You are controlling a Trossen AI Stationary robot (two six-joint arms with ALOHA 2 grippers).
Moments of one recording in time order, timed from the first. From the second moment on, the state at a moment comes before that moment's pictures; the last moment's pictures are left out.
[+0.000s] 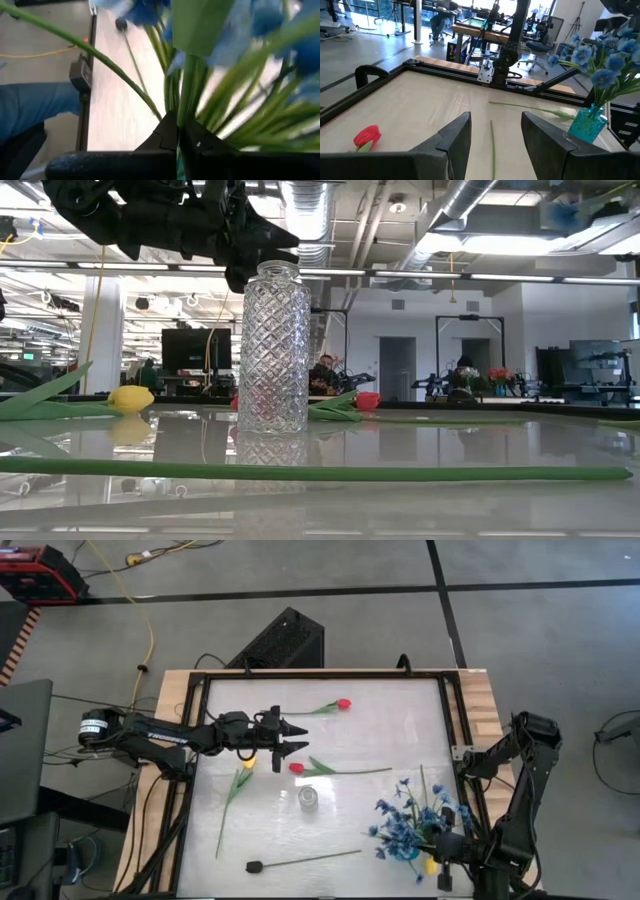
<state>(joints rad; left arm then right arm) 0.13 1.28 0.52 0.70 0.04 -0.18 1.22 1.53 1.15 -0.90 0.98 1.28</state>
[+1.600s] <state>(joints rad) 0.13 1.28 0.52 0.55 0.30 -0.18 1.13 1.13 1.30 -0.60 0.50 0.96</state>
